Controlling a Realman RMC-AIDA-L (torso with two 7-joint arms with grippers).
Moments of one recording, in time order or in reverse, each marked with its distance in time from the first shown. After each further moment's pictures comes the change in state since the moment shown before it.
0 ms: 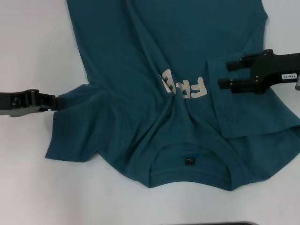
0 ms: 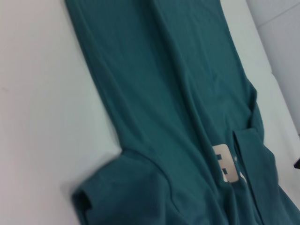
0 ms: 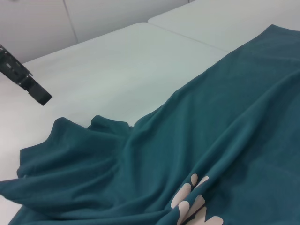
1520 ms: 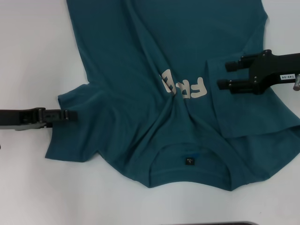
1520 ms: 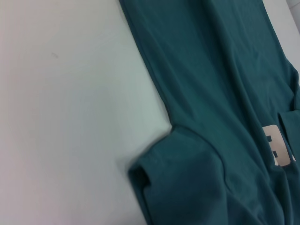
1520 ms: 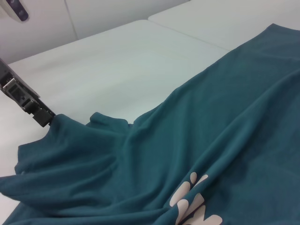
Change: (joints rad) left arm -0.031 0.010 -0.037 0.202 0.098 -0.138 0.139; right arm 0.002 0.003 -0.006 0.001 -0.006 0.010 -0.006
